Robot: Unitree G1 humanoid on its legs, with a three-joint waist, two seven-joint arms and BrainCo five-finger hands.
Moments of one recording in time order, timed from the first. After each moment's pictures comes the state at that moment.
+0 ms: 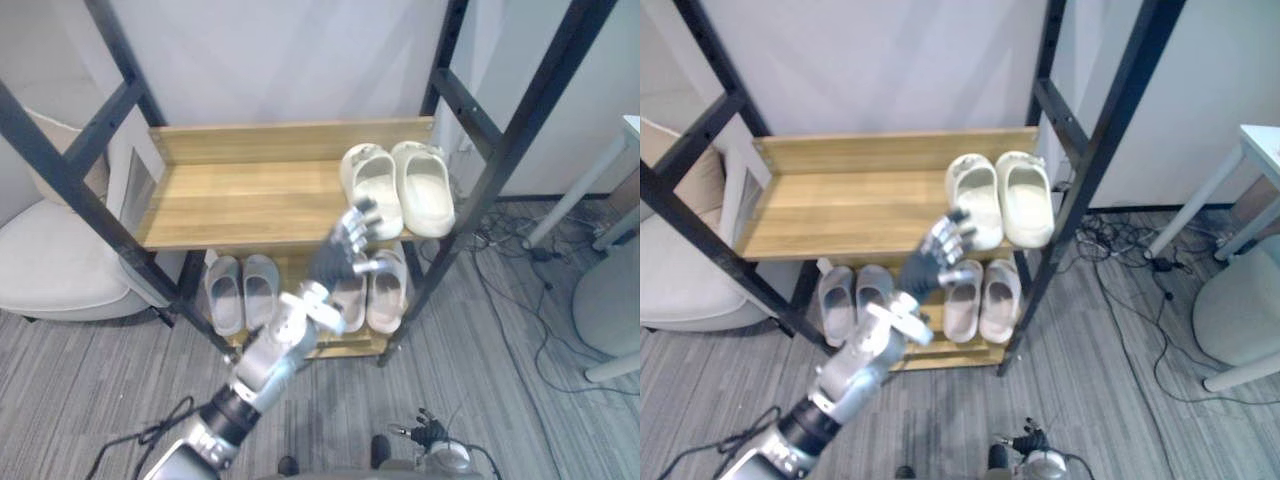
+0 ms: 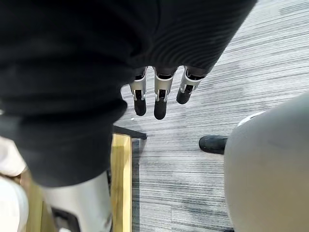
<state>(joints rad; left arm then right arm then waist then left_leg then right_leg) -0.13 0.19 -0.66 -0.02 -0.55 -0.11 0.00 0.01 -0.09 0.09 1.04 0.08 -0.05 -0.13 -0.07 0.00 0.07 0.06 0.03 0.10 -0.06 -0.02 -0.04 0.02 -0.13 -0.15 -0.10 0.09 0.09</state>
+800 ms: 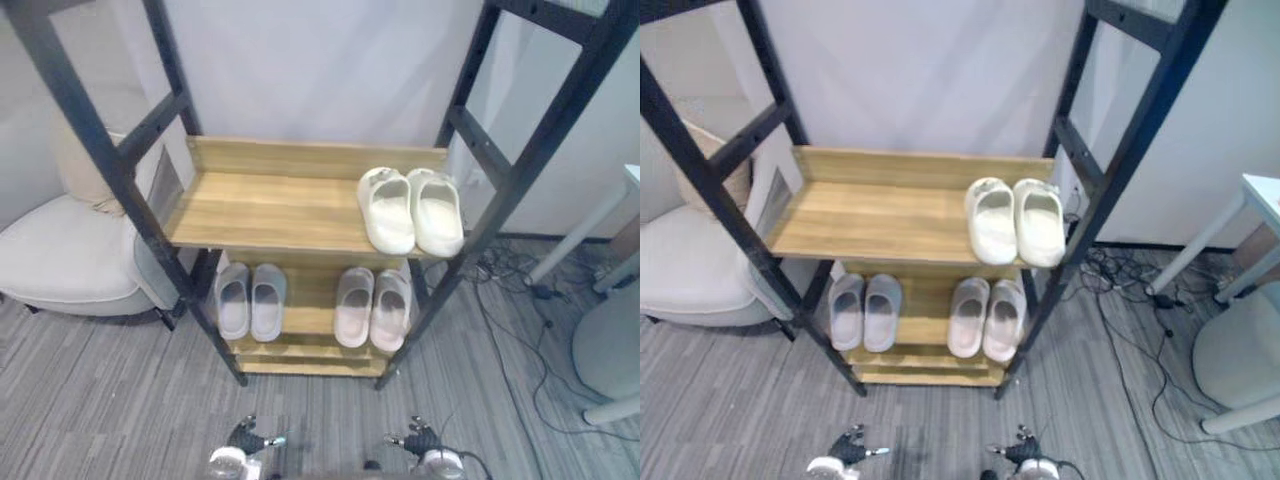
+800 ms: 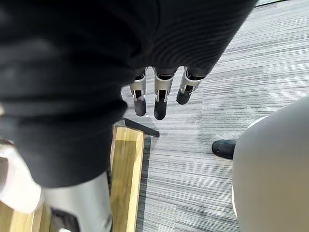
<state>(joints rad) 0.04 0.13 -0.17 1.08 -0.04 -0.07 0.11 0.04 -0.08 0.12 1.08 0.08 -0.09 -0.14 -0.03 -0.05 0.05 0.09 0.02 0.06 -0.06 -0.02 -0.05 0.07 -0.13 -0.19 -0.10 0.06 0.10</state>
